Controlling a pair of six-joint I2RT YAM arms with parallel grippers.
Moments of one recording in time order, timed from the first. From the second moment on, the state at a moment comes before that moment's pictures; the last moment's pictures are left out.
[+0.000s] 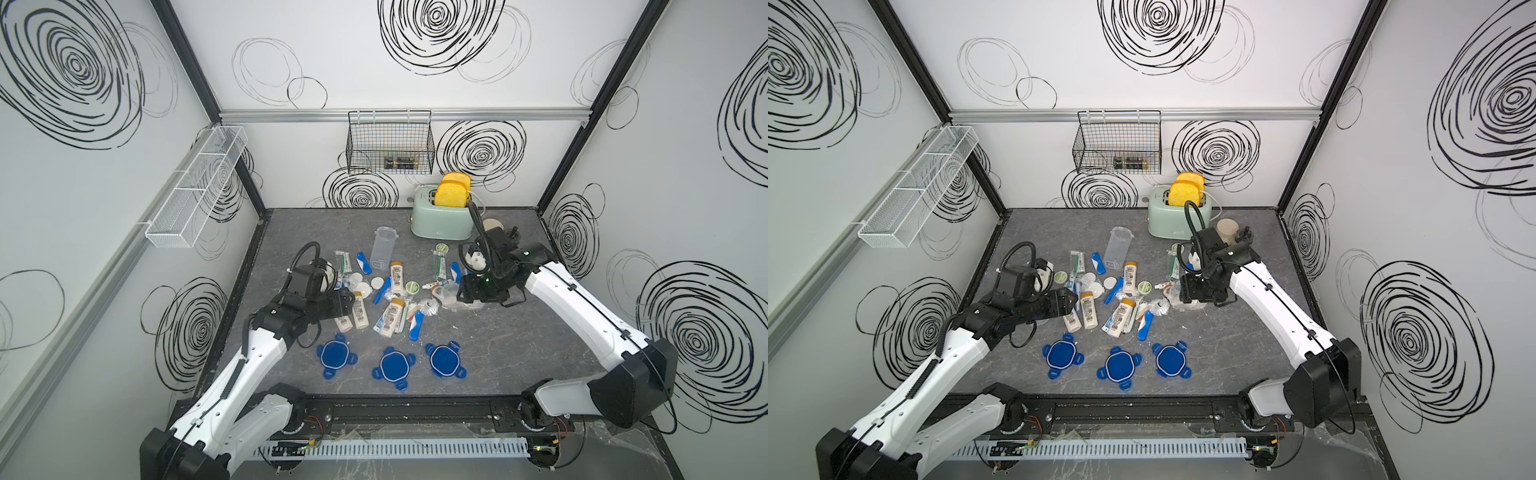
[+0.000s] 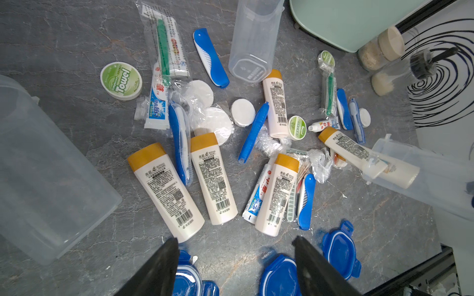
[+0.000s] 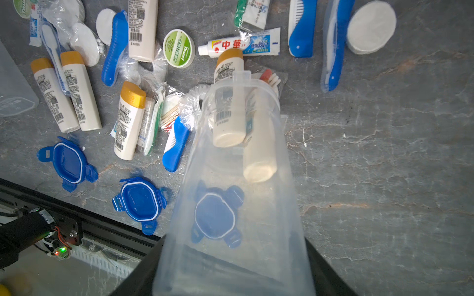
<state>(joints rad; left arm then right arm) -0.30 0.95 0.78 -0.66 0.17 -0.48 0.47 1.38 1.29 -1.18 -0.15 0.33</state>
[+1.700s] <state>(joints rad) -0.34 0.95 0.78 -0.67 0.13 -0.49 0.37 1.15 1.09 -1.09 -0.01 0.36</state>
